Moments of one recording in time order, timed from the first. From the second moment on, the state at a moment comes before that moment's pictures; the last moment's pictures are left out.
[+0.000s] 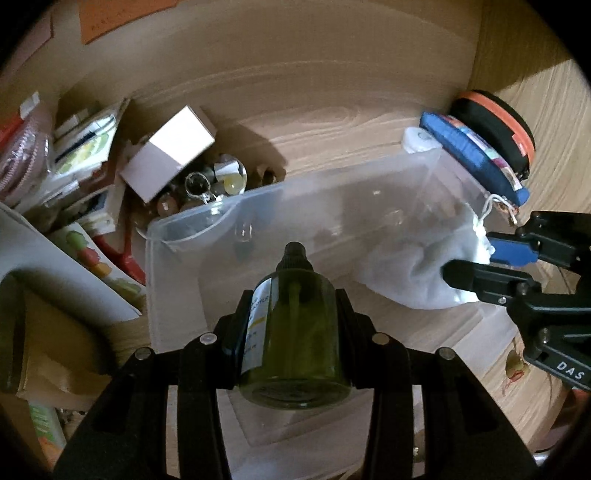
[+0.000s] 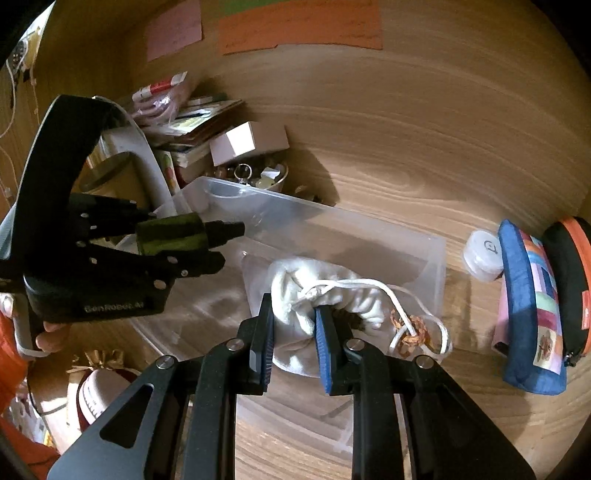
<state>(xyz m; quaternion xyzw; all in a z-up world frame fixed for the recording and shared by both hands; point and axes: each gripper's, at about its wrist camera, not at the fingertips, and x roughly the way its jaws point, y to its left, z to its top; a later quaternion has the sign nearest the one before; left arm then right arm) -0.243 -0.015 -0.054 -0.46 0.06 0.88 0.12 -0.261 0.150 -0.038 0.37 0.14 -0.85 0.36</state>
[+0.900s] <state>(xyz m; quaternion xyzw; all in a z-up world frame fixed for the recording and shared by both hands) -0.228 -0.022 -0.040 -0.47 0.05 0.87 0.10 -0.217 0.174 -0.013 0.37 0.14 -0.85 0.35</state>
